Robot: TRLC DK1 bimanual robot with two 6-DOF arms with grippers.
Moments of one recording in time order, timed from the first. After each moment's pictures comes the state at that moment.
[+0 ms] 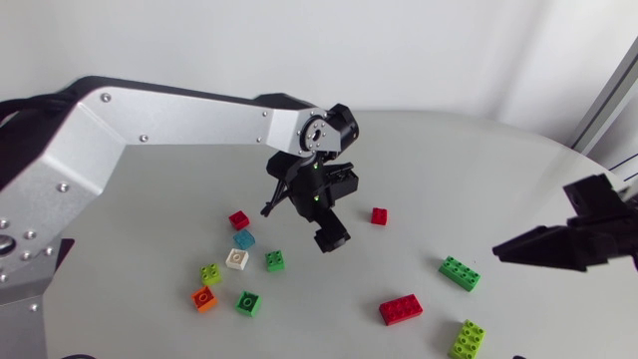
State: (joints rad) left arm -0.71 2.11 1.68 -0.94 0.06 0.39; right arm -0.51 1.61 1.01 -1.43 -0.96 -1.30
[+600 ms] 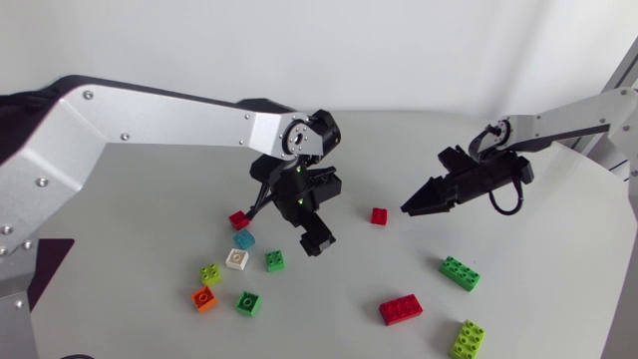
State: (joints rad) left arm -0.66 2.07 1.59 -0.93 0.07 0.38; right arm -0.11 2.20 1.55 -1.05 -0.93 -0.74
